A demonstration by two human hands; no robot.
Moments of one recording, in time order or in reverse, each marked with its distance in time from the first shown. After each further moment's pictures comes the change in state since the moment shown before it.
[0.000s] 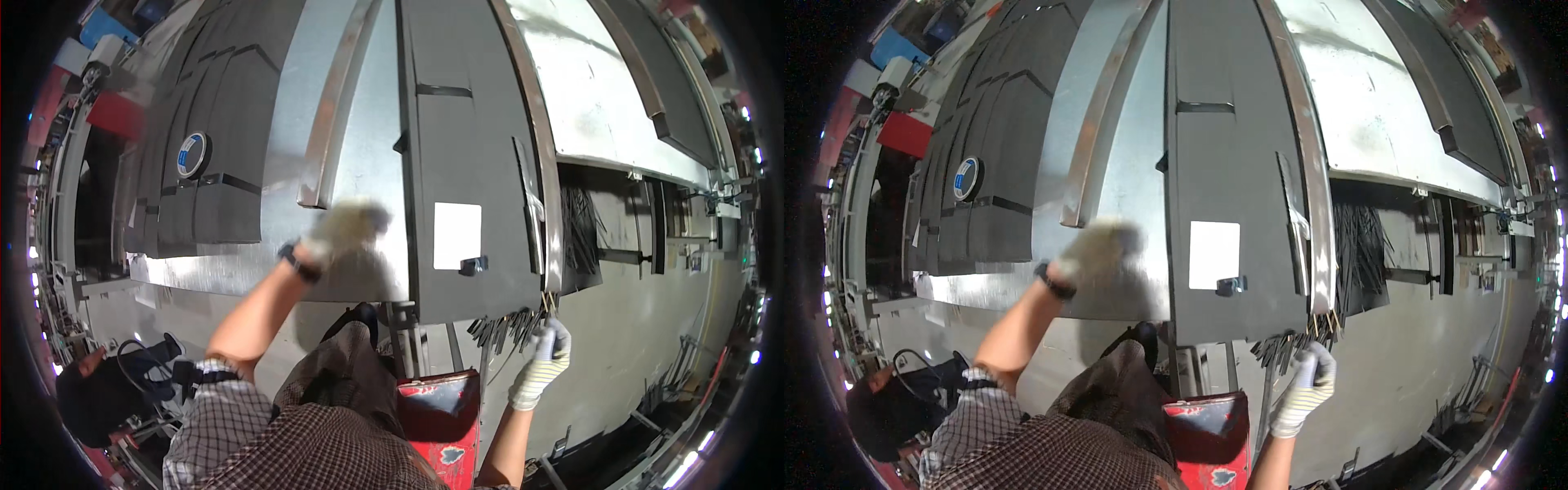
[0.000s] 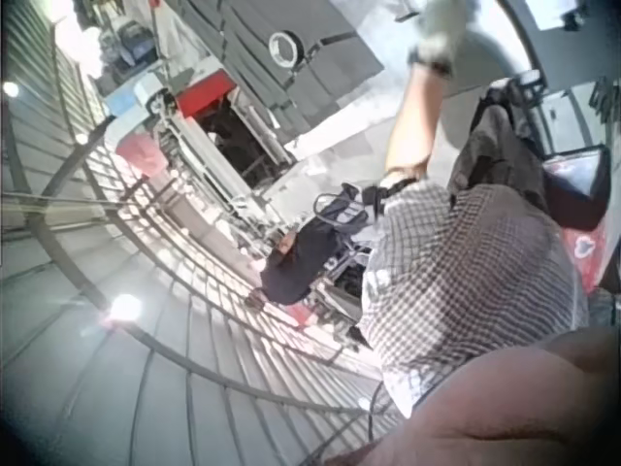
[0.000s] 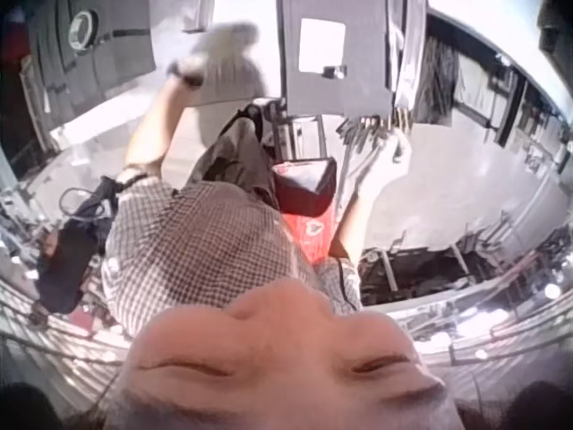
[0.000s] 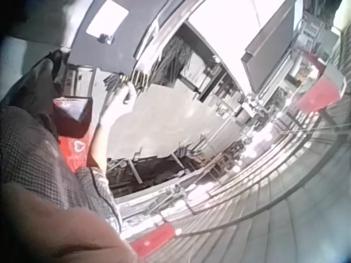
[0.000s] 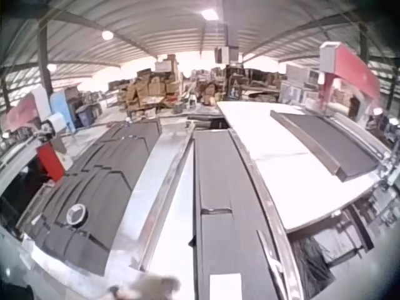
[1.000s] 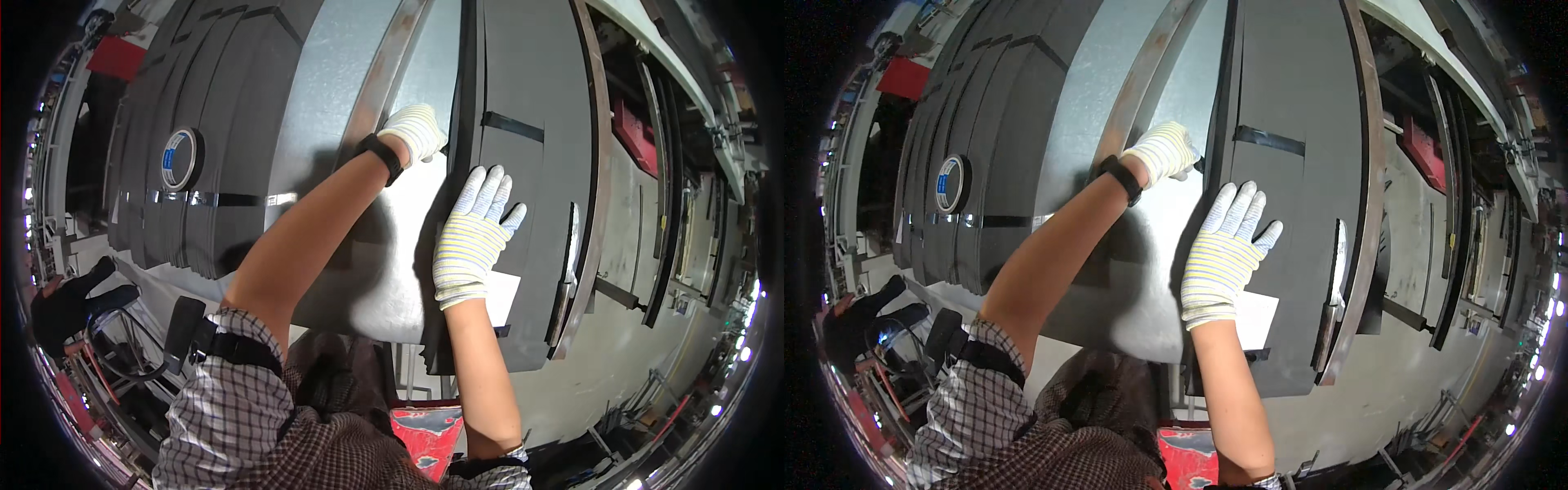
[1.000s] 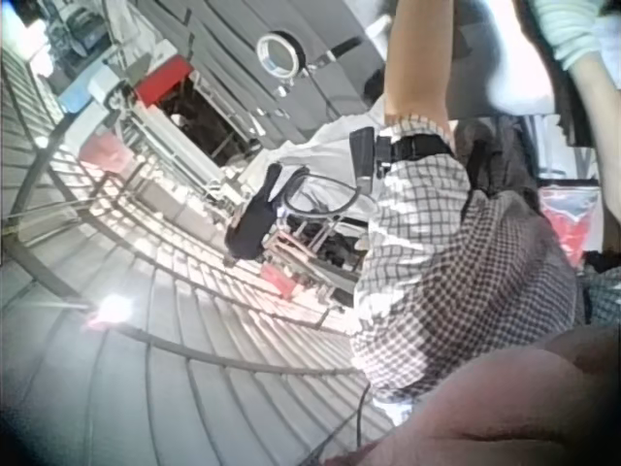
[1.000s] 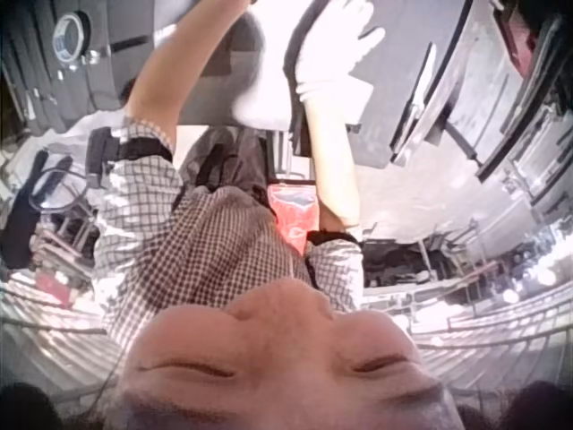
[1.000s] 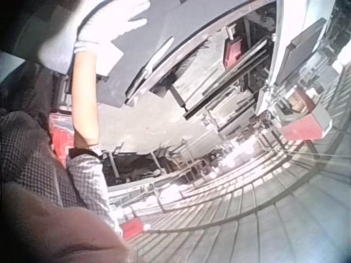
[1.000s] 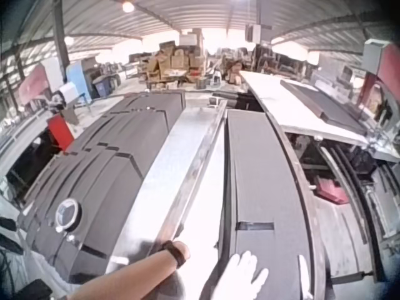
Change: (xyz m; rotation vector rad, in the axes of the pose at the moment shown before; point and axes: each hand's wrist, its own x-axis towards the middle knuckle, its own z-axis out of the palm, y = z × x) left_hand 0.227 0.031 -0.090 0.600 0.096 -0.176; right_hand 0.056 -0.023 0.349 -1.426 -0.507 -0.845
